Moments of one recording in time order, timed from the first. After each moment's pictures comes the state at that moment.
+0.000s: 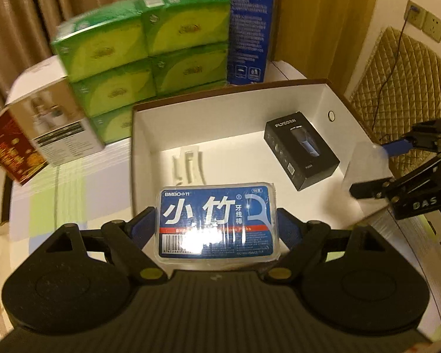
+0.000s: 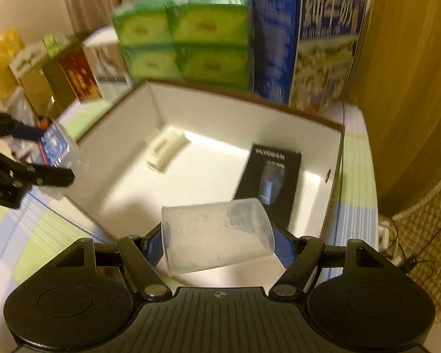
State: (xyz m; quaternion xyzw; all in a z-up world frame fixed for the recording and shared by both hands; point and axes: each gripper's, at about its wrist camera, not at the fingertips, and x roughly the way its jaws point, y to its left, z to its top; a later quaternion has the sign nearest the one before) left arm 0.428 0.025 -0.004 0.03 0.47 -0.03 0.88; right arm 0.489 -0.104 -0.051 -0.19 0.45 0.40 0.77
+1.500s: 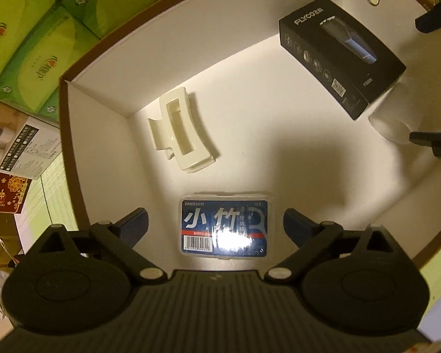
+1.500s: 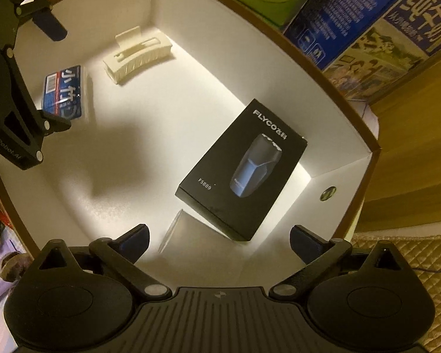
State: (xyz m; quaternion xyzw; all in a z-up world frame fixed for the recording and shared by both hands) left arm 0.512 -0.003 -0.105 0.19 0.60 -0.02 0.78; right arm 0.513 -0.056 -0.113 -0.43 0.43 0.37 0.70
